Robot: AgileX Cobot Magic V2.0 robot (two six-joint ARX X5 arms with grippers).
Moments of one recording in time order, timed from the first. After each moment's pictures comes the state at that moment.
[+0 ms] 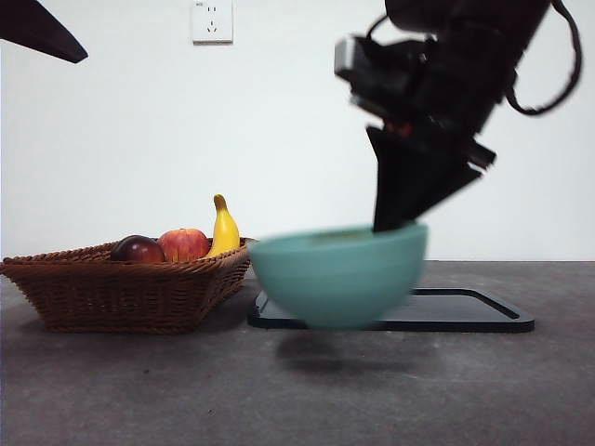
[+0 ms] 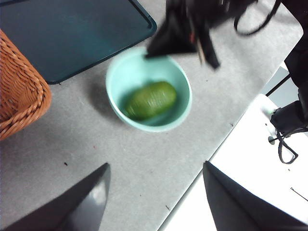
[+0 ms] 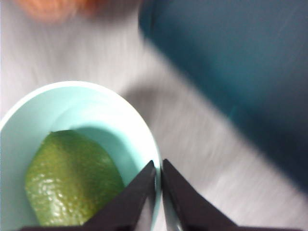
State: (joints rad) left arm -0.49 0.89 0.94 -0.82 0.52 -0.02; right arm 0.57 1.53 1.12 -0.65 -0.23 -0.02
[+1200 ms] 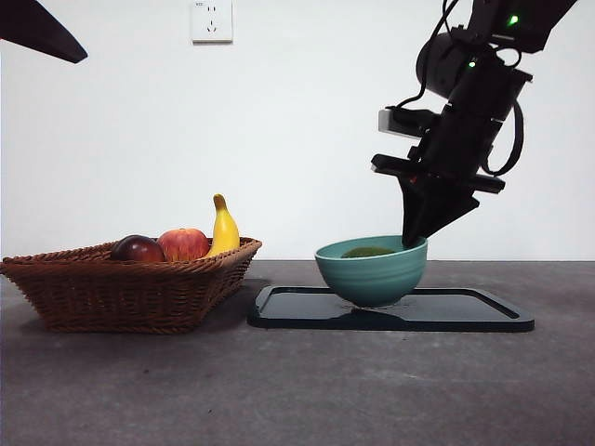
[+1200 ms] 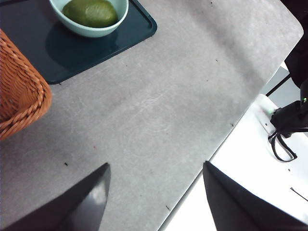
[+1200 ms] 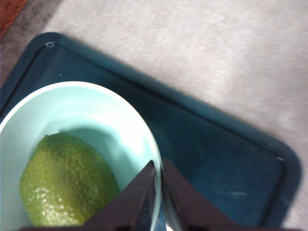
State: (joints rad) left arm -0.49 0.89 0.94 -0.82 0.52 -0.02; right arm 0.31 1.87 1.40 -0.51 -0.19 -0.02
